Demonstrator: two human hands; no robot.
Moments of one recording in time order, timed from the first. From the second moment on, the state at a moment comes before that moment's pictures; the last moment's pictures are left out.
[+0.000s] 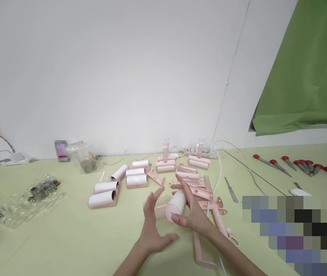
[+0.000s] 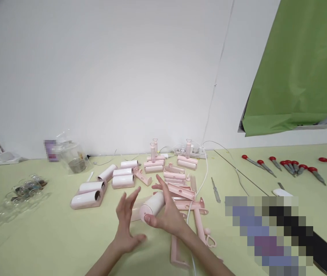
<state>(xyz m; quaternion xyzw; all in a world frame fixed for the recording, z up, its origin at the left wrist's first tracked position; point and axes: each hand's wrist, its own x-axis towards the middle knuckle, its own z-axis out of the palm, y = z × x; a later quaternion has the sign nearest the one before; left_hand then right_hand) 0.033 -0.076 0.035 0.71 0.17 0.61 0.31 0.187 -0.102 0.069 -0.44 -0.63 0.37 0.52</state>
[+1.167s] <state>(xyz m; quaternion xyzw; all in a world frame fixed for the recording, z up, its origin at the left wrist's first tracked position) 0.031 -0.052 0.060 0.26 0.33 0.59 0.69 0.198 -0.075 0.081 -0.54 -0.57 0.41 0.47</state>
